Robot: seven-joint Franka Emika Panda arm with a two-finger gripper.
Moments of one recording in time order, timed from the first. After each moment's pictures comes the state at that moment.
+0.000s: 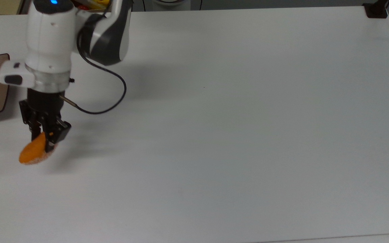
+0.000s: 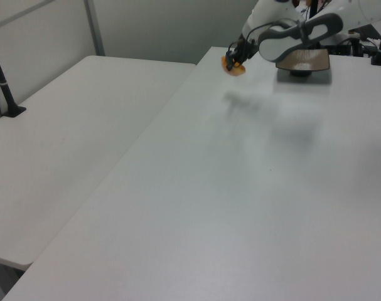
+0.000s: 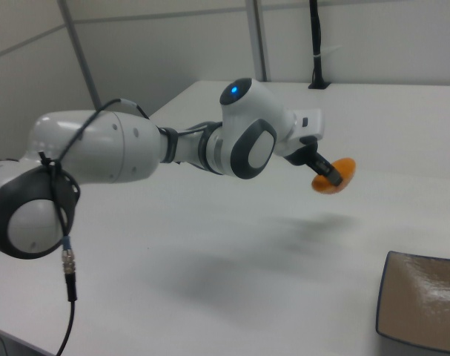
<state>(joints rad) -0.03 0.62 -0.25 -1.45 -0.05 2.67 0.36</state>
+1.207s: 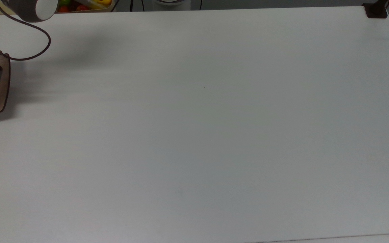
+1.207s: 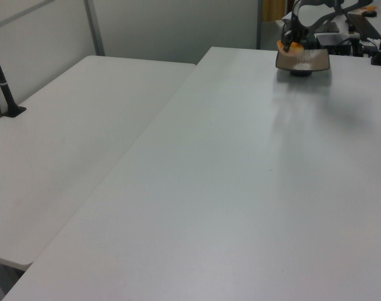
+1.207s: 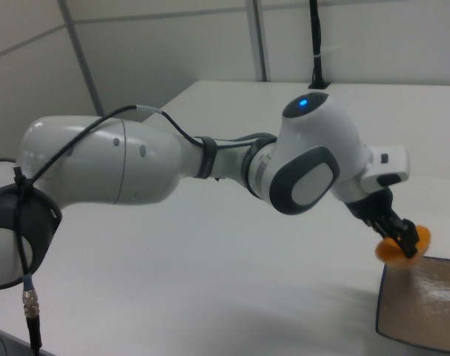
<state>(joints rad) -0.28 0.49 -0.29 -1.56 -0.05 2.47 0.00</state>
